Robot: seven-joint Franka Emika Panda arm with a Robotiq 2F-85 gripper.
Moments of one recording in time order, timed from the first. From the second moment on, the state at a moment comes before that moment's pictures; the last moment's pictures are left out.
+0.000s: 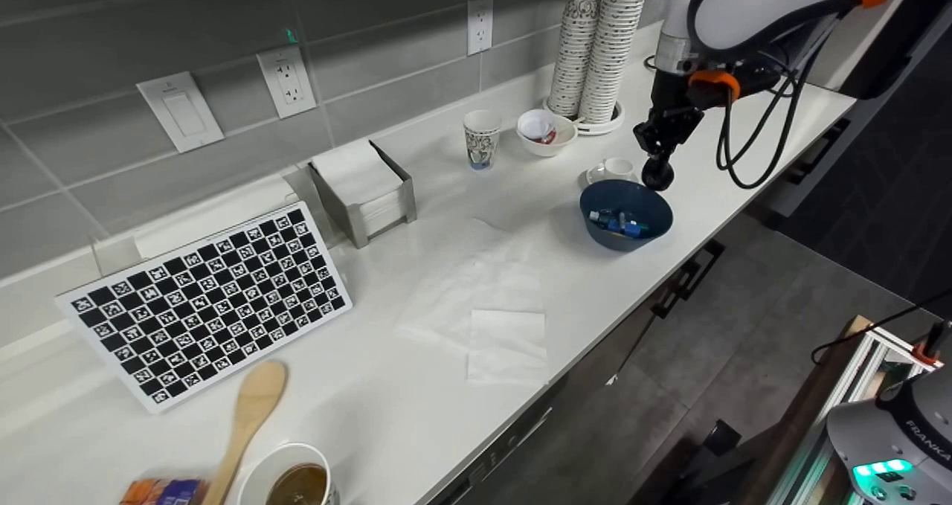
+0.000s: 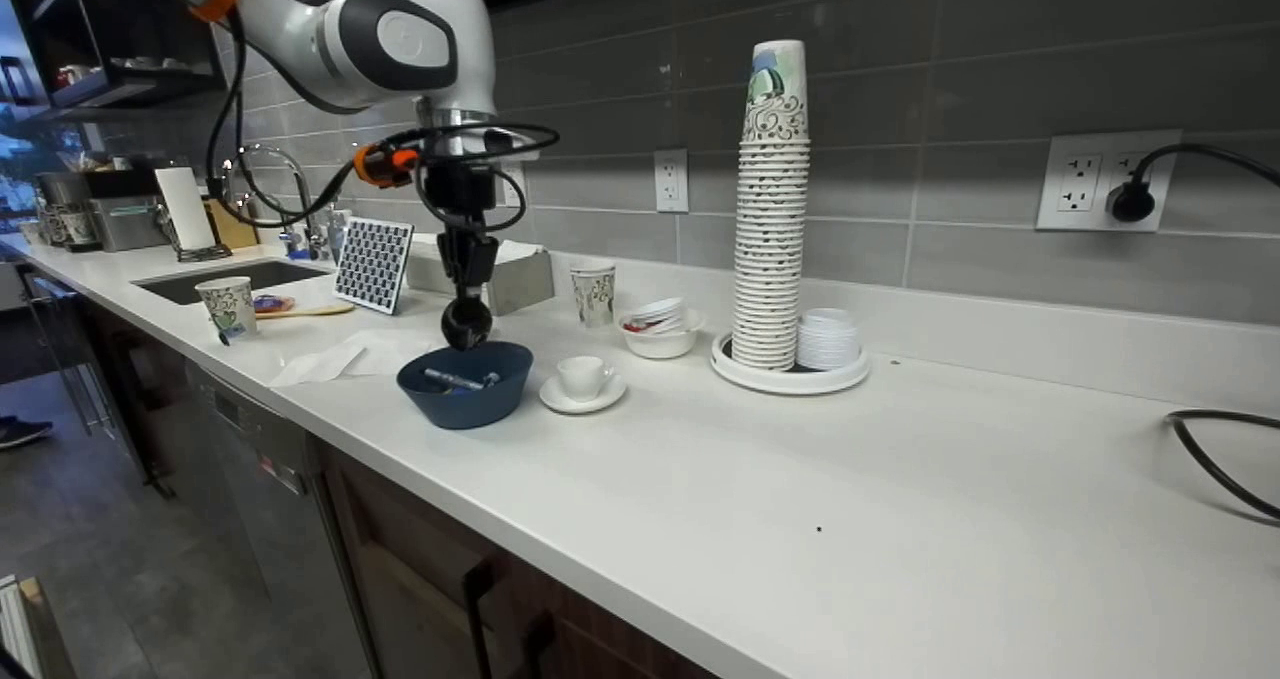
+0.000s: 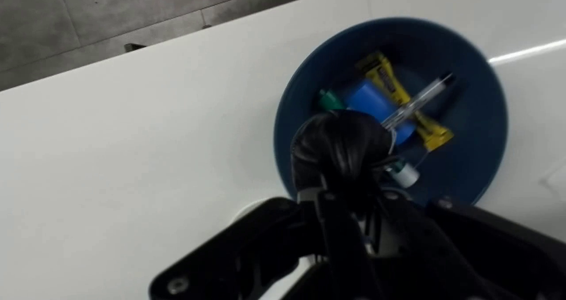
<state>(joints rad) 0.00 -0.01 -0.06 -2.15 -0.06 2.03 0.24</state>
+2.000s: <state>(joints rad) -0.14 0.07 -0.13 -2.23 0.37 2.11 -0.37</state>
